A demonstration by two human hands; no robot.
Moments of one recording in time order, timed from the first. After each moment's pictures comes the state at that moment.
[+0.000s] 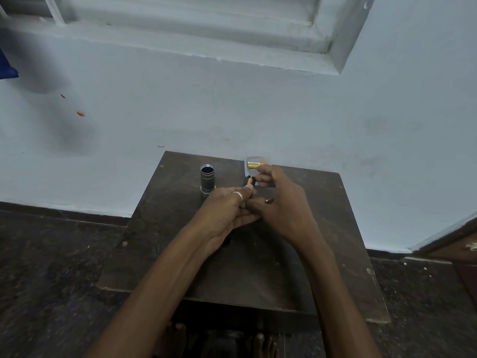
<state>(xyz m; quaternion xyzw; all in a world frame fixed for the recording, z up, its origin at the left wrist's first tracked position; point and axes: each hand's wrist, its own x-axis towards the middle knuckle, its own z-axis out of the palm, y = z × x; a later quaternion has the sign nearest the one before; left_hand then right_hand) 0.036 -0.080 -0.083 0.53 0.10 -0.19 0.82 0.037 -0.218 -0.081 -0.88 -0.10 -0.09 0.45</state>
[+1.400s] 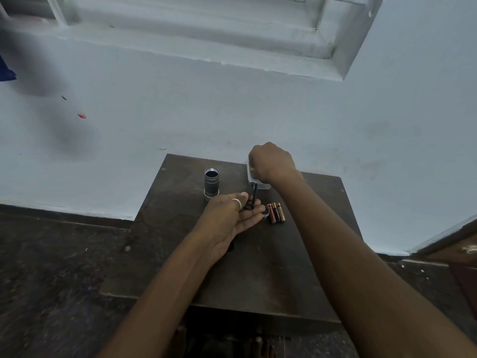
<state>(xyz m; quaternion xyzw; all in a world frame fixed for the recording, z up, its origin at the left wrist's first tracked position) 0.037 -0.079 -0.089 0.48 0.18 -0.17 0.84 0.151 -0.189 -0.059 -0.99 -0.11 0.02 -0.02</state>
